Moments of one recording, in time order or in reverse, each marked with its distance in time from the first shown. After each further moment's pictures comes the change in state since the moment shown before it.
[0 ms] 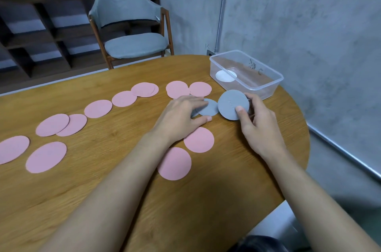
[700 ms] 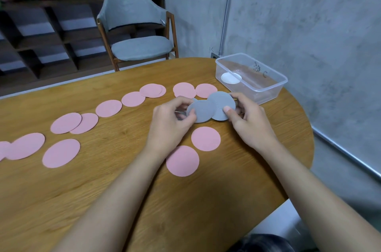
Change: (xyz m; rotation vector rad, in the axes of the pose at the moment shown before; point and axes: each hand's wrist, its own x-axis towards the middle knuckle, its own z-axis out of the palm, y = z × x) left_hand -0.047 0.006 -0.021 -0.420 0.405 -0.162; right_hand 0.013 -0.020 0.019 0.067 -0.102 -0.052
